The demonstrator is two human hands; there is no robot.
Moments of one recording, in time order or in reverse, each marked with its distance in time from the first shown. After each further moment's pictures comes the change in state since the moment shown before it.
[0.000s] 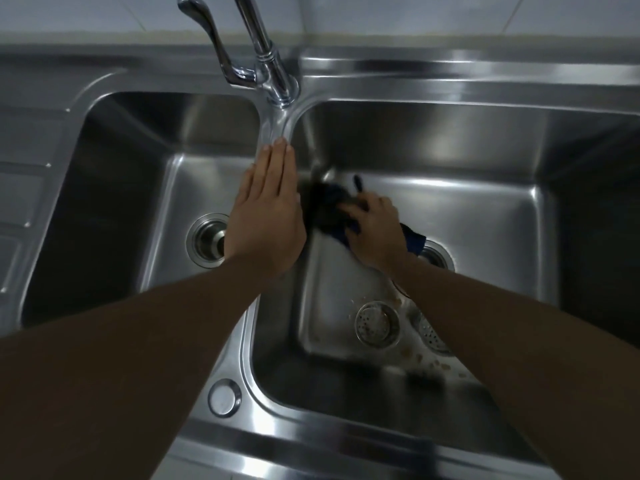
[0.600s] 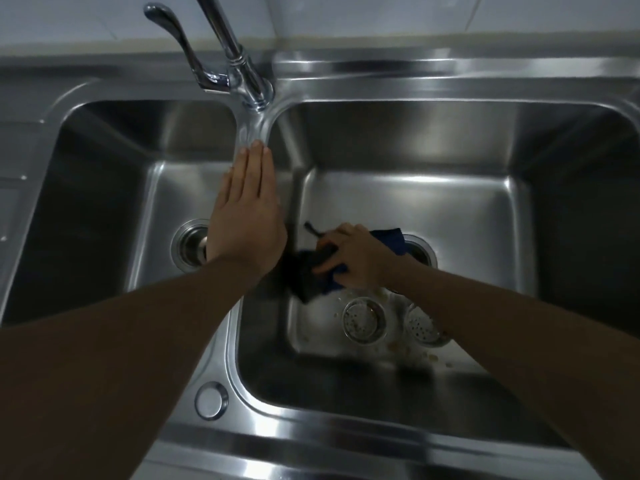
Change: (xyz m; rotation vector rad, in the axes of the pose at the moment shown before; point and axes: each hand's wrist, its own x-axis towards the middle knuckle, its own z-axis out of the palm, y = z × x) left_hand 0.000 0.003 0.002 0.060 -0.013 -0.005; right_hand -0.030 0.009 -0.014 -0.046 -0.434 -0.457
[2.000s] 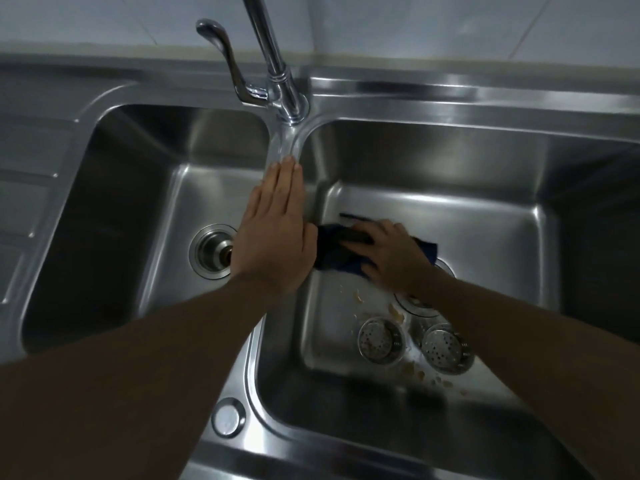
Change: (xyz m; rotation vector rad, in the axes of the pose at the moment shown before) left_hand -0.002 -0.006 -0.004 -0.141 -0.021 -0.001; right_hand 0.004 0.027 -0.005 -0.284 0.191 0.105
